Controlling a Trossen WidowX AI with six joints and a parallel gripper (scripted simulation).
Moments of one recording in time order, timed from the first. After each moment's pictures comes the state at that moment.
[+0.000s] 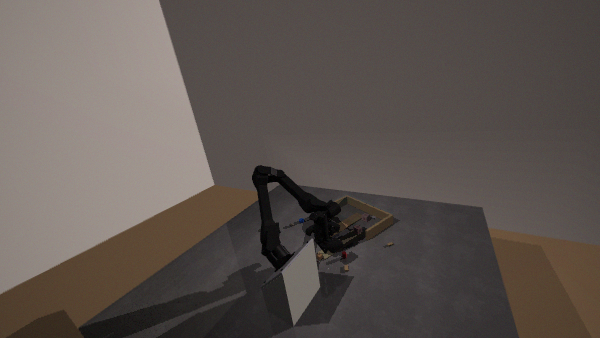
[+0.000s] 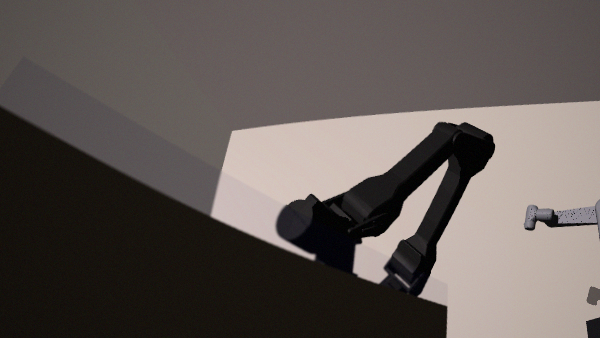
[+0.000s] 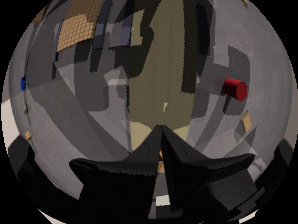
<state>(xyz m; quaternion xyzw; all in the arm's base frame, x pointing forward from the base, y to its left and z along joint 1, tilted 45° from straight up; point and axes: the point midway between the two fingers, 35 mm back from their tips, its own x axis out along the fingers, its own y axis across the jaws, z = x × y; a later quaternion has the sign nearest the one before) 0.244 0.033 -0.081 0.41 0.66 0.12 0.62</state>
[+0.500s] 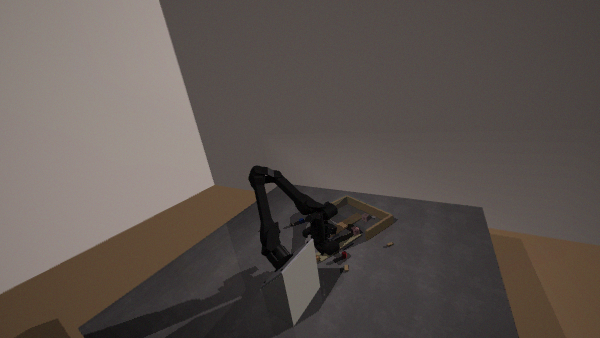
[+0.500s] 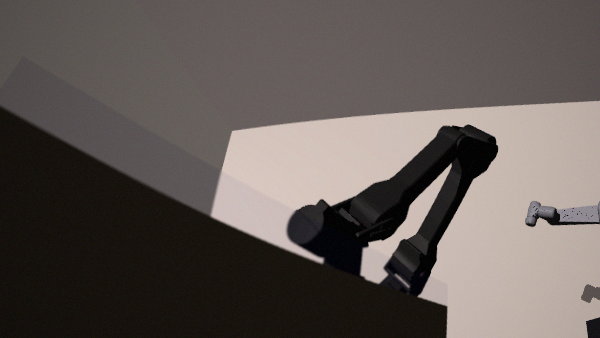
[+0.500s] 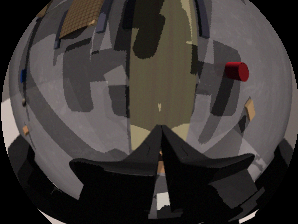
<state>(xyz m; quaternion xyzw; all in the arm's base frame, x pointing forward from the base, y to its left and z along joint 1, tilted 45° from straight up) 0.227 0.039 -0.077 0.41 0.66 0.12 0.62</state>
